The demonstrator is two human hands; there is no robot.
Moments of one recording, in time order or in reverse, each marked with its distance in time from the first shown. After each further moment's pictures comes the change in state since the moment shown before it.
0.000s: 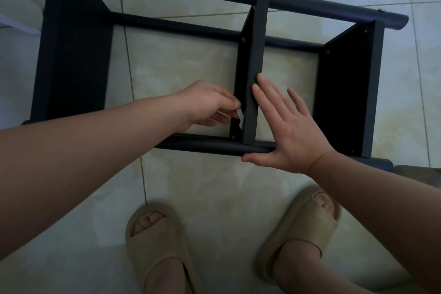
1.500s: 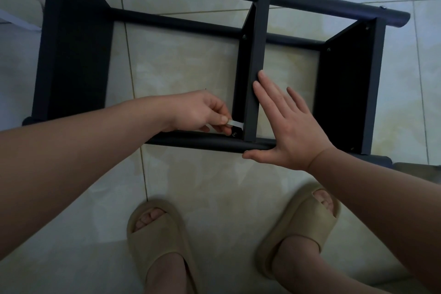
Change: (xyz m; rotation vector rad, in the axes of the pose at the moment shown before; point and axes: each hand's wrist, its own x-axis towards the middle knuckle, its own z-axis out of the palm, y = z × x) left_hand -0.016 -0.010 -0.014 0.362 -0.231 0.092; right_hand 0.000 -0.001 -0.001 0.015 -0.027 0.007
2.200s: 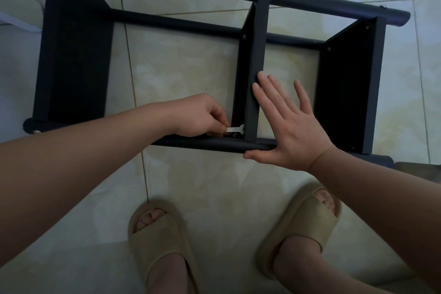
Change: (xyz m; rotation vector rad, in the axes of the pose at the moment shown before) left_hand 0.003 -0.003 0.004 0.203 0.075 0.012; right_hand -0.001 0.004 0.008 -0.118 0.113 -0.060
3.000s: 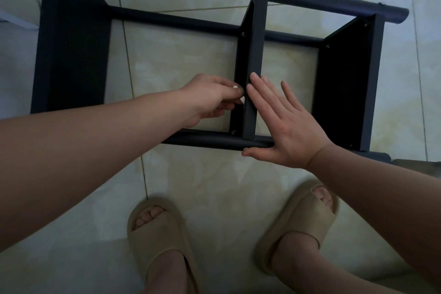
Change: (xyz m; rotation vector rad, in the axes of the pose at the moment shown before) left_hand 0.023 0.021 0.008 -0.730 0.260 -0.144; right_hand 0.002 0.002 0.002 0.058 0.020 -0.089
